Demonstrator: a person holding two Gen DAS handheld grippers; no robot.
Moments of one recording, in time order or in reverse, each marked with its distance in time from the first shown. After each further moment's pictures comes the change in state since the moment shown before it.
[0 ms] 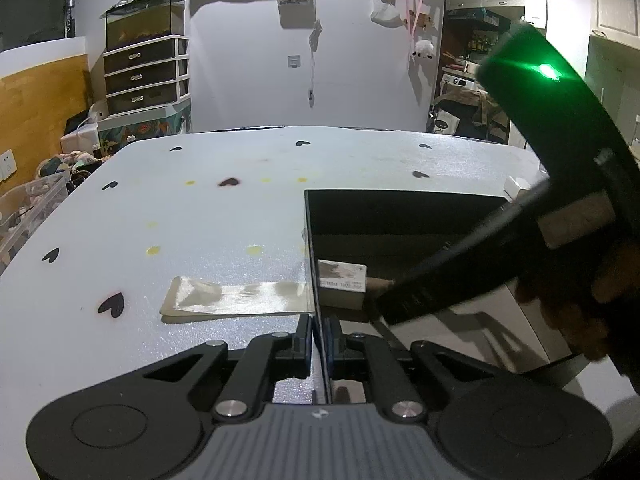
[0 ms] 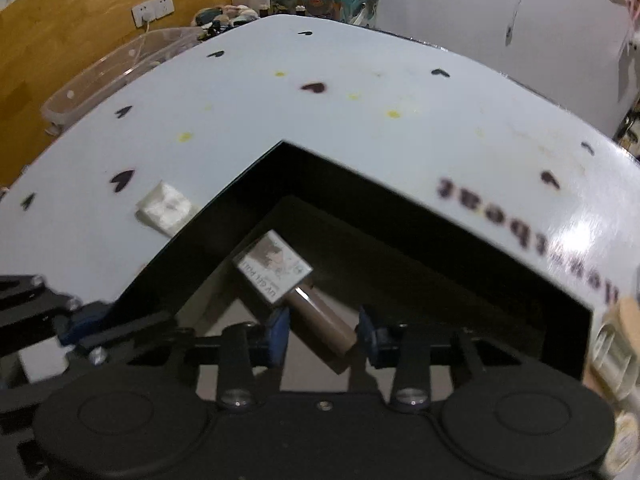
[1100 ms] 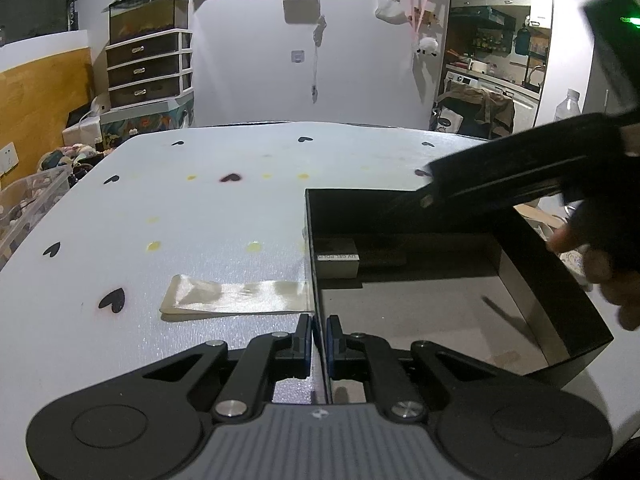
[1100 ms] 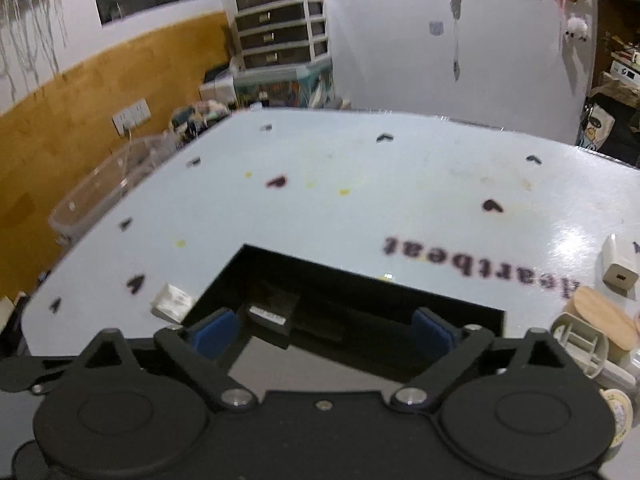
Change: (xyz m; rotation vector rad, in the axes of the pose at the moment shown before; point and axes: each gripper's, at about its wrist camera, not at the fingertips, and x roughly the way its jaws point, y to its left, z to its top) left arm 0.001 0.000 0.002 -0.019 0.014 0.003; right arm -0.066 -0.042 -0.013 0.219 -0.254 0.044
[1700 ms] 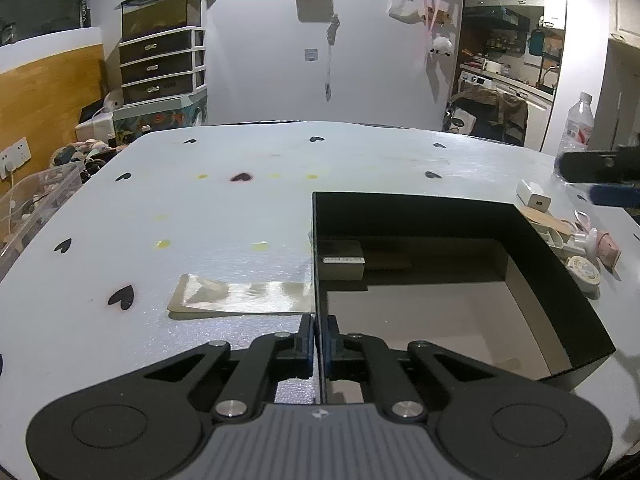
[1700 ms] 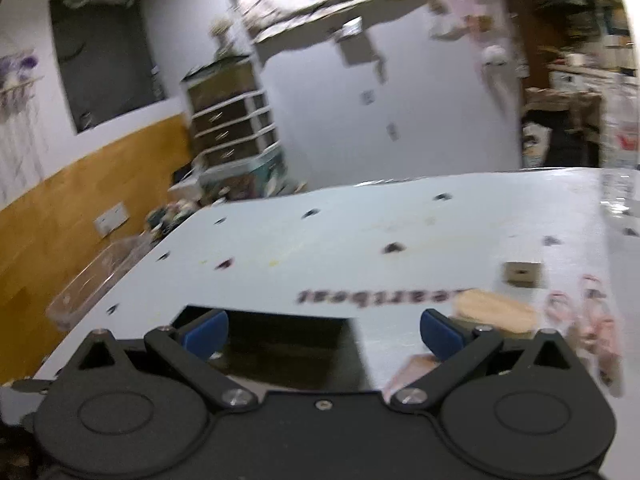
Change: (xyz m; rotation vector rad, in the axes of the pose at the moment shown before) left arm -0.002 -0.007 0.005 -0.021 0.010 0.045; right arm -0.081 -0.090 -0.042 0.175 -0.271 -0.057
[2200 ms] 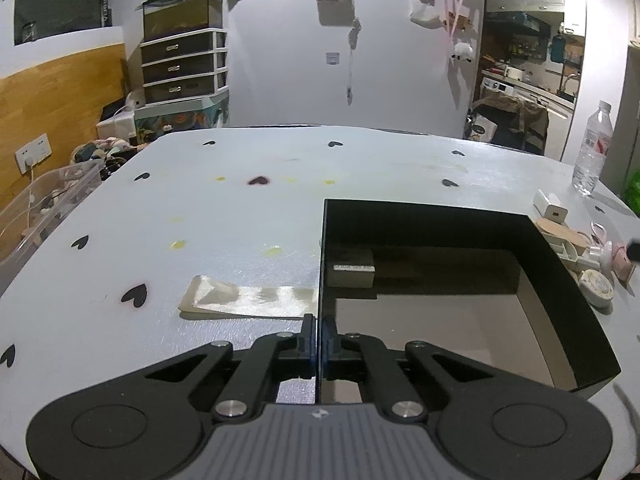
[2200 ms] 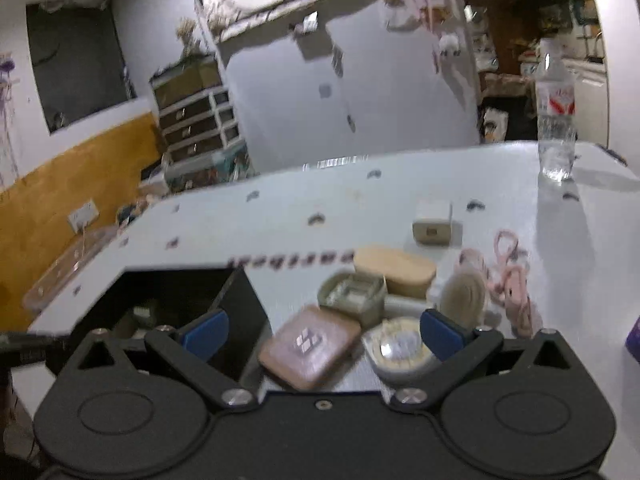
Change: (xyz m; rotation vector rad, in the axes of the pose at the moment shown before) left arm -0.005 -0.009 0.001 -0.039 -0.010 0.065; right arm -0.023 -0.071 -0.039 0.016 0.046 -0.040
